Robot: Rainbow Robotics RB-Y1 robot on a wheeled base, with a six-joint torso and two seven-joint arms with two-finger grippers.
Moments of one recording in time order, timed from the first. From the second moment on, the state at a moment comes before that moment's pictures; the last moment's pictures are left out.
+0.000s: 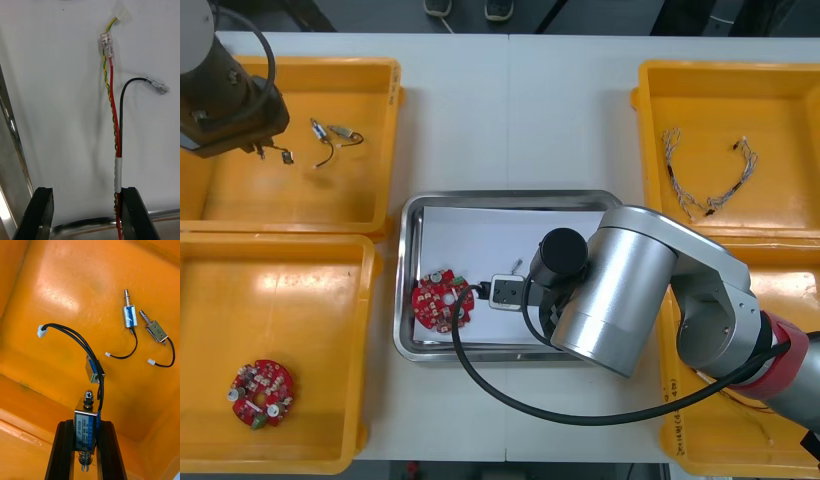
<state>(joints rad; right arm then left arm) -0.60 -0.51 0.84 -2.08 -0.36 1.74 1.88 -0.78 0.78 -0.12 -1.68 0.60 1.82 -0.71</state>
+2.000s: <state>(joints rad) -0.62 -0.48 0.24 -2.17 -0.51 1.92 1.88 -0.78 0.78 -0.31 -1.36 0.63 1.47 -0.79</state>
